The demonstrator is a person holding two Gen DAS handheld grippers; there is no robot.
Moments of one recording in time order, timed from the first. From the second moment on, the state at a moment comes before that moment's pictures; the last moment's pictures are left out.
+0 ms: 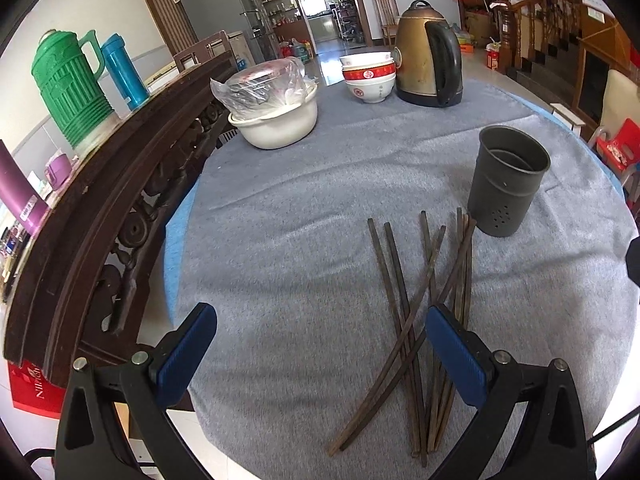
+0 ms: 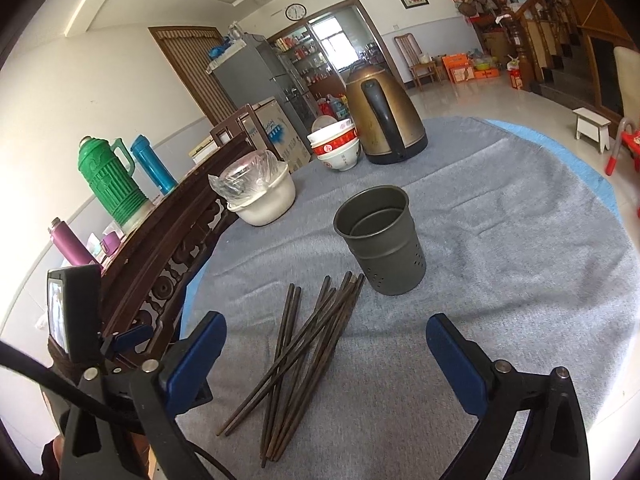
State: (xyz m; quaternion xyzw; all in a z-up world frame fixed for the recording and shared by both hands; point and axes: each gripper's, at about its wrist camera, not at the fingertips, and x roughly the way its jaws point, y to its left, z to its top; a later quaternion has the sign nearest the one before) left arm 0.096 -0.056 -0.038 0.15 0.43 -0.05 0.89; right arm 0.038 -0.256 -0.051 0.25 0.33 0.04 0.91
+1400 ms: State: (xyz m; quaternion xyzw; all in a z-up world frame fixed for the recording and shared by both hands) left arm 0.141 0.004 -0.075 0.05 0.49 -0.08 0.87; right arm 0.148 -0.233 -0.144 0.33 0.45 -0.01 0.83
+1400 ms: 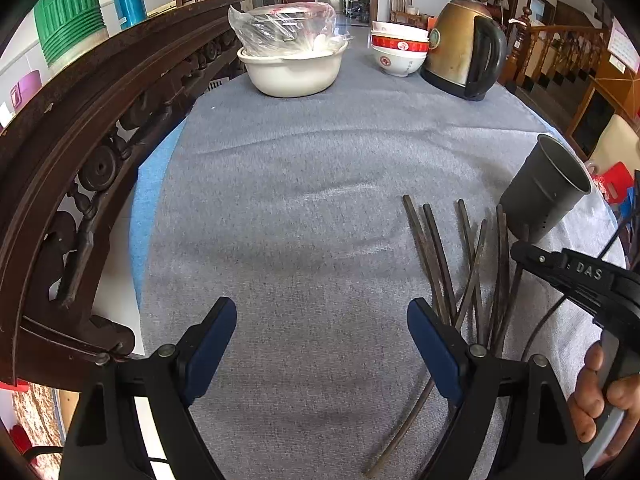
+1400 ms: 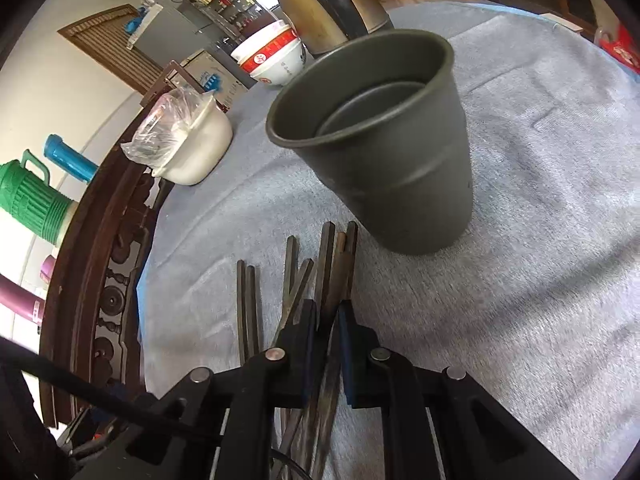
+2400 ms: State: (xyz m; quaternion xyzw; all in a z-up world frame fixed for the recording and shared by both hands) left arm 0.205 -0.127 -0.125 0.09 0.59 -0.27 0.76; right arm 0.096 -0.274 -0.140 0.36 0.42 0.01 0.83
